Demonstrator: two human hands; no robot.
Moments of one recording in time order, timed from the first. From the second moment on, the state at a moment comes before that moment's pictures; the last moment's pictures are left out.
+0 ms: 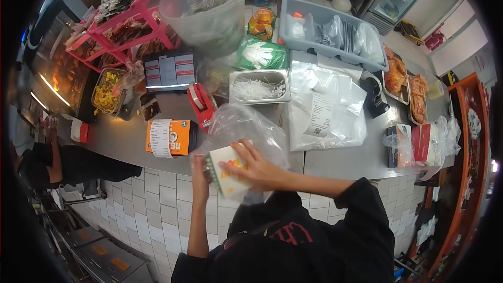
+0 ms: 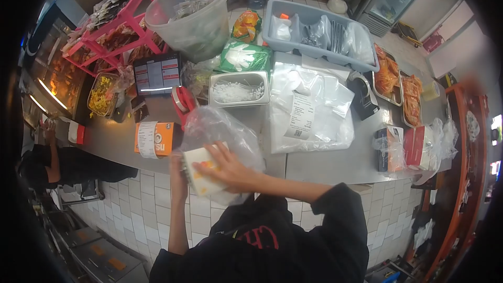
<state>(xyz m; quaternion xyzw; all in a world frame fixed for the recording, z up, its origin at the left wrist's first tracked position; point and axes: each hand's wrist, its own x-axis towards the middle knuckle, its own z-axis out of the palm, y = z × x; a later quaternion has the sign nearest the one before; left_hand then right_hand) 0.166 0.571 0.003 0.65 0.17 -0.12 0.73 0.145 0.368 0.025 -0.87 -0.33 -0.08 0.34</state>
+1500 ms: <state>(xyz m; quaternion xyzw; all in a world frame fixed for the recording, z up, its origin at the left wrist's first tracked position) 0.139 0.598 0.168 0.85 -0.03 -0.11 0.52 0.457 0.055 -0.004 -0.97 -0.02 -0.22 0.08</state>
